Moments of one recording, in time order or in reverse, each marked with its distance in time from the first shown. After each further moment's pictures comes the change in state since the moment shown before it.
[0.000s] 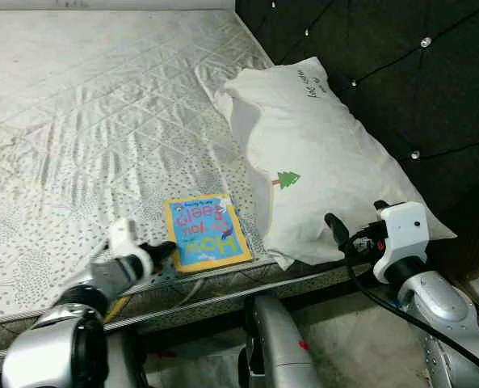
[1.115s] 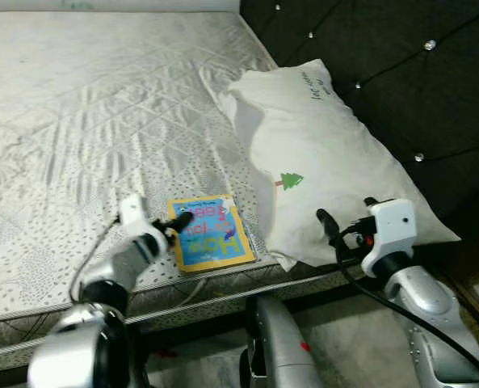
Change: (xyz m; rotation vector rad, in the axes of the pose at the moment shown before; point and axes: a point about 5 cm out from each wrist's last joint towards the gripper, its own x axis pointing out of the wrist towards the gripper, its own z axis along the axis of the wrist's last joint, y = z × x) left arm 0.016 -0.056 0.003 0.153 -0.146 -0.122; right arm 0.014 0.009 -0.005 0.042 -0.025 0.009
